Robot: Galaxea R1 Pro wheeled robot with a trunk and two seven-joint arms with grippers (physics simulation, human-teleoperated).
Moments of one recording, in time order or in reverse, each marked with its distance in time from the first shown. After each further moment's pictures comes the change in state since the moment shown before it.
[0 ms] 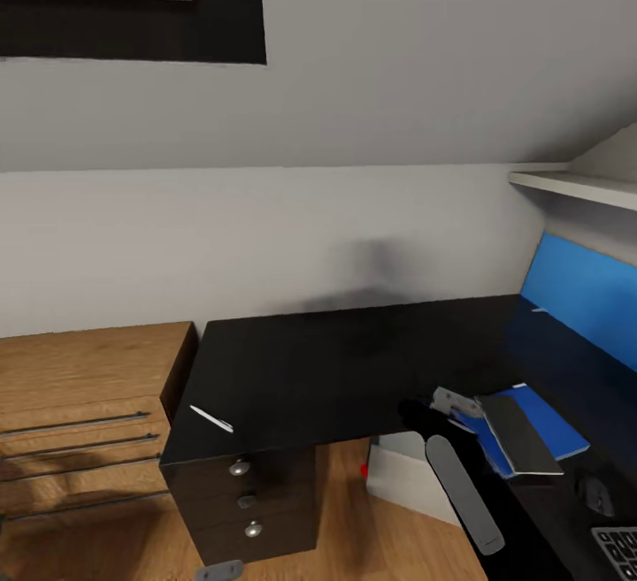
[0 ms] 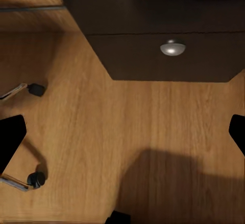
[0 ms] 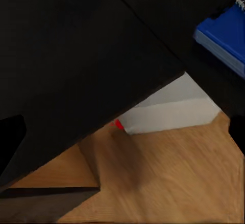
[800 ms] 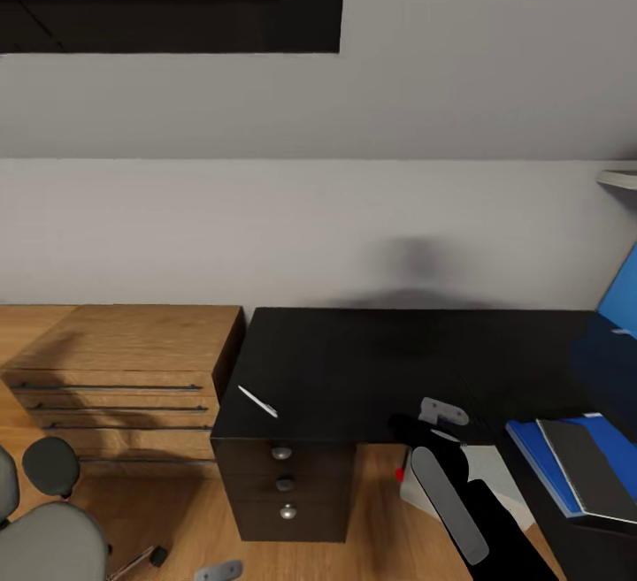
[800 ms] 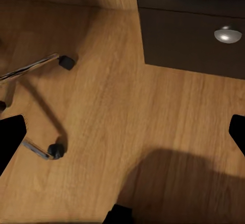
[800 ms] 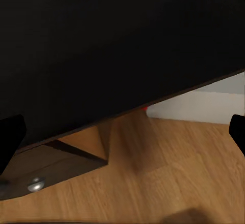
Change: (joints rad) left arm 0.000 0.000 0.000 0.000 0.000 0.000 0.000; right arm 0.000 0.007 0.071 0.074 0.036 -0.002 0.004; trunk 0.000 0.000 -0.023
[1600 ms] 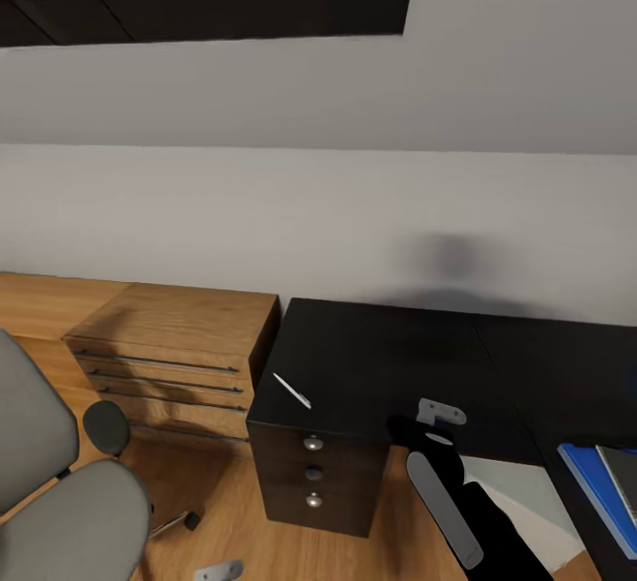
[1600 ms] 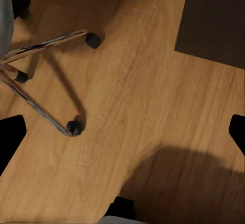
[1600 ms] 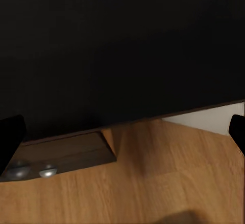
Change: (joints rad) left arm 0.000 0.001 0.001 0.000 -0.001 0.000 0.001; right arm 0.000 0.000 0.028 0.020 0.052 -0.019 0.001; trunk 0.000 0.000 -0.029
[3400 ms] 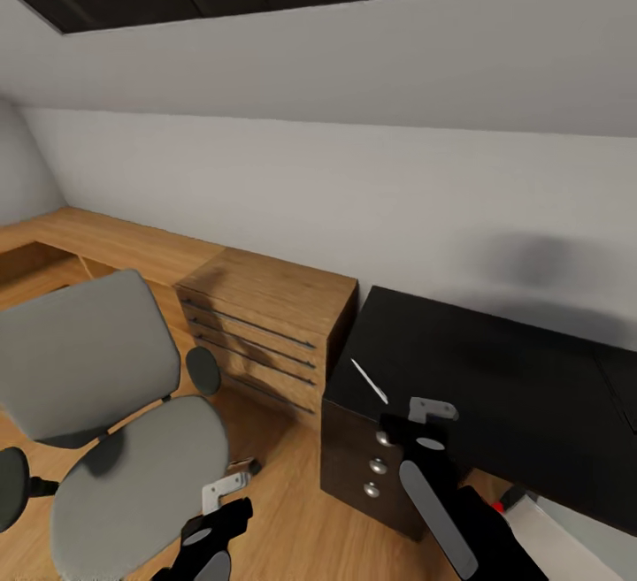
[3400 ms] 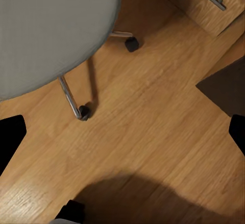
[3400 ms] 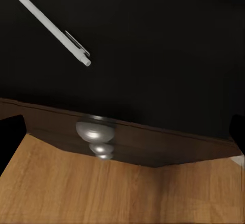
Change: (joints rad) left arm 0.000 0.122 0.145 -0.630 0.111 0.333 0.228; right arm 0.000 -0.010 0.065 -0.005 0.079 -0.008 0.039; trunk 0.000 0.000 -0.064
